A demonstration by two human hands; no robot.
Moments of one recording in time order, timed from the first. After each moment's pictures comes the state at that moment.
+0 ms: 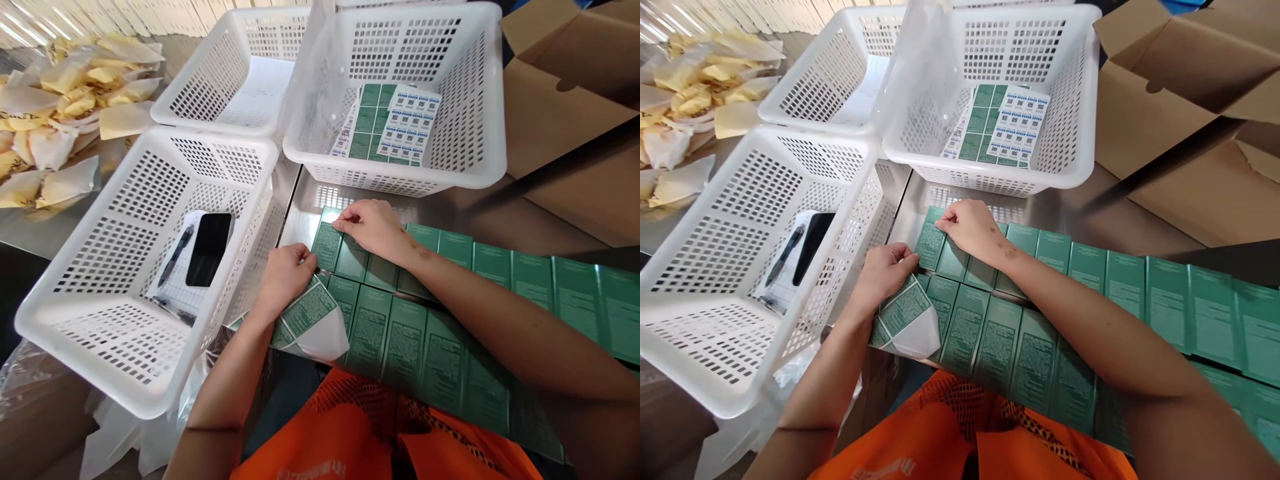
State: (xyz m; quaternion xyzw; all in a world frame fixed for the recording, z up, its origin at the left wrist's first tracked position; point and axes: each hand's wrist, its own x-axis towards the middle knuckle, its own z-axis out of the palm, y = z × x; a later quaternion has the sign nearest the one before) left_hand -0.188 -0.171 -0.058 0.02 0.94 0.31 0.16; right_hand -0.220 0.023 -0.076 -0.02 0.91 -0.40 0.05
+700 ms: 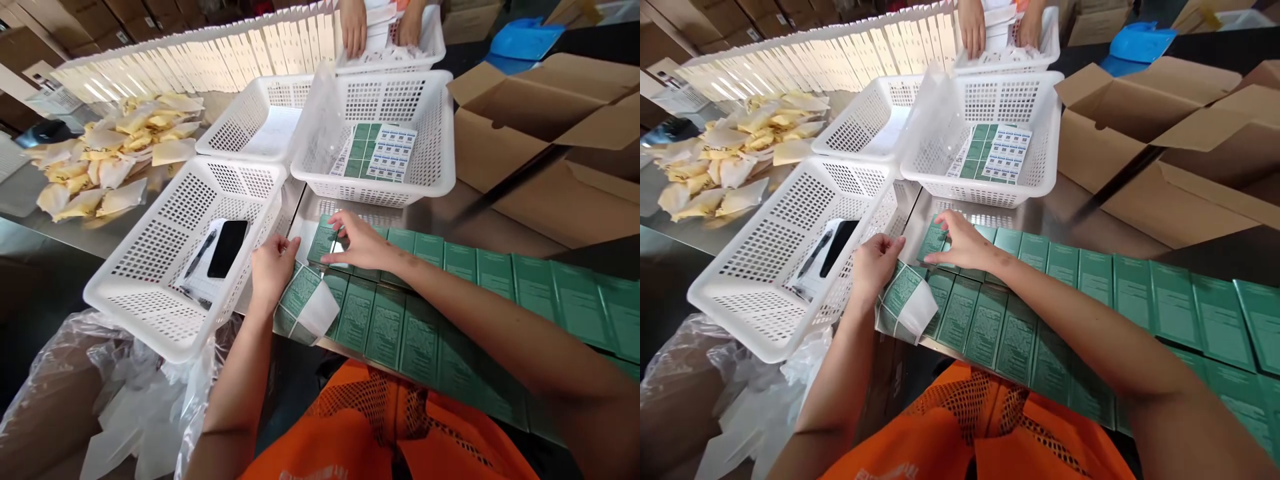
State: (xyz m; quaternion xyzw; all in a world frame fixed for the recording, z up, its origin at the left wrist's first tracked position) left_hand -0.165 -0.181 -0.032 -0.05 0.95 0.31 -0.06; right_hand -0.179 0.027 -0.064 -0.13 0.85 -0.50 0.06
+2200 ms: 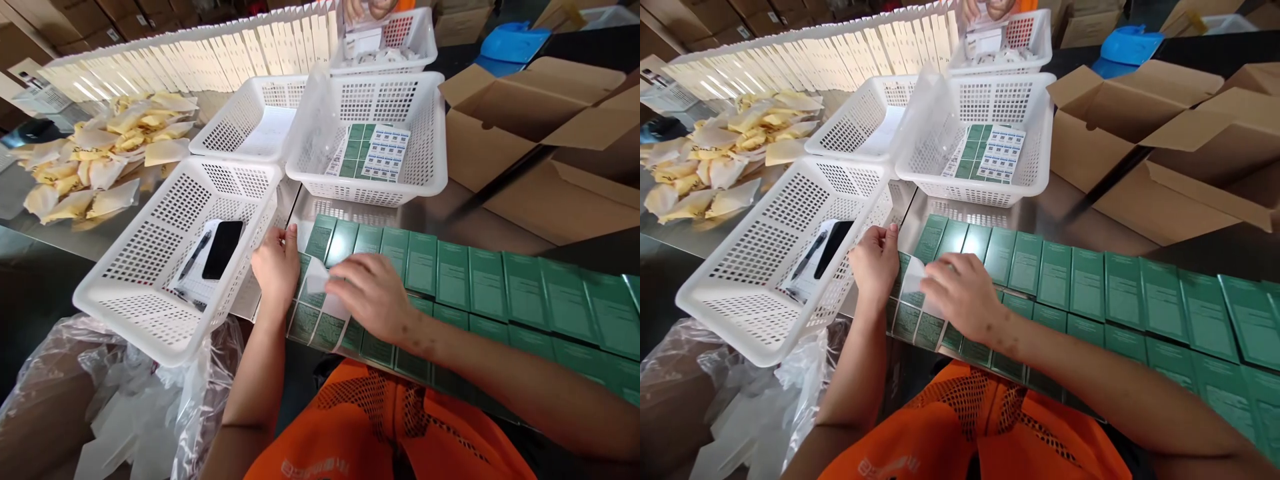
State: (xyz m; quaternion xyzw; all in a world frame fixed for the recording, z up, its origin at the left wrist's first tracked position) left_hand -0.159 -0.156 -0.025 -0.06 0.96 0.23 -0.15; right_hand -0.083 0.016 -0.039 -0.30 0.89 -0.28 -0.20
